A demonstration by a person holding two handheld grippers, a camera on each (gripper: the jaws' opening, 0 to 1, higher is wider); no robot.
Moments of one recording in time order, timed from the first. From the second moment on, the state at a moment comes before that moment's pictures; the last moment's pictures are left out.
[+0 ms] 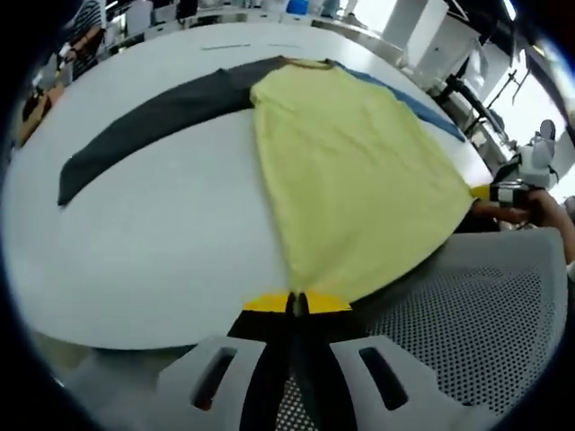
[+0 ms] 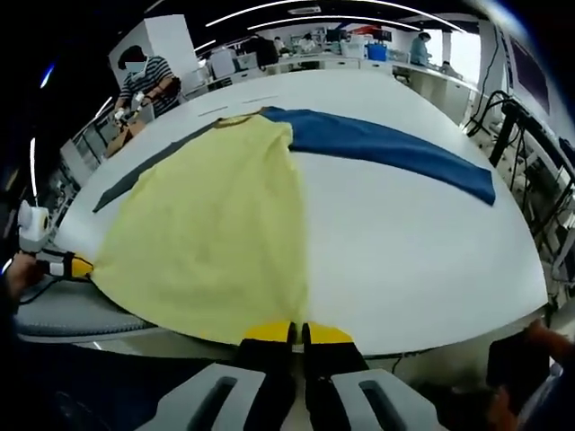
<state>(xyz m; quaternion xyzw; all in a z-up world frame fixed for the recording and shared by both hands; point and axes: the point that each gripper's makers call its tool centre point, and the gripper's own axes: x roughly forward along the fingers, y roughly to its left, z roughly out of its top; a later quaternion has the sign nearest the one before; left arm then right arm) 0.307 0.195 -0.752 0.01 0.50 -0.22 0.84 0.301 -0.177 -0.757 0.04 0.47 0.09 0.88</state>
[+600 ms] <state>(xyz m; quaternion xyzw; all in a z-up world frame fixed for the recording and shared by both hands) 0.334 0.186 -0.724 0.03 0.41 -0.26 0.87 0.335 -0.185 -0.726 0.03 0.41 0.11 0.90</state>
